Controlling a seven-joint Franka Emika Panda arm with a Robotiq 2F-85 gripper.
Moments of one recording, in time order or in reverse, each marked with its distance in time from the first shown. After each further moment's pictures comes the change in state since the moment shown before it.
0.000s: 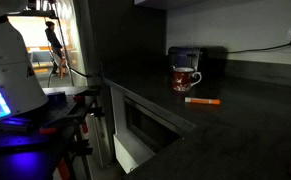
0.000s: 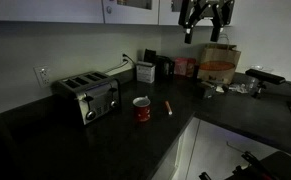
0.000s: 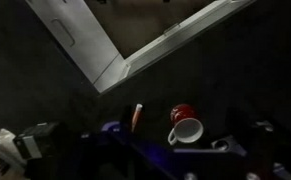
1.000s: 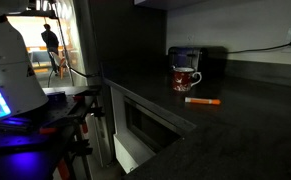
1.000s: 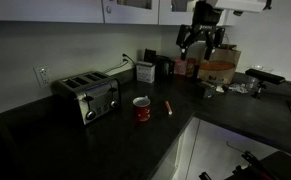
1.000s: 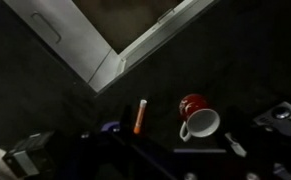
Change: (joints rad) arm -0.034 0.112 -0.062 -0.099 0.023 0.242 0.001
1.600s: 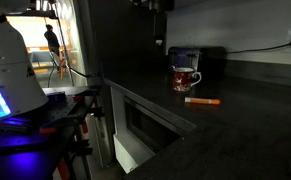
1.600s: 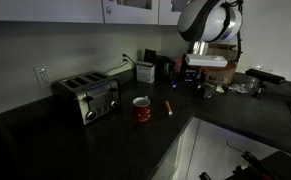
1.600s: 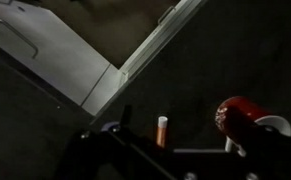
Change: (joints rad) arm -0.033 0.469 -0.058 0.021 0.038 0.357 0.016
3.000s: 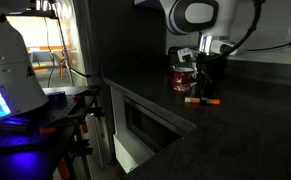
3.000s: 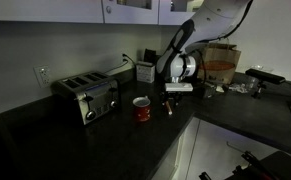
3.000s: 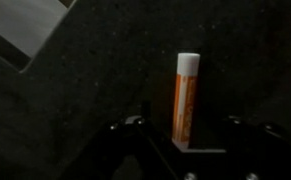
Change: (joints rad) arm -0.003 0.732 -0.039 0.571 -0.011 0.119 -0.004
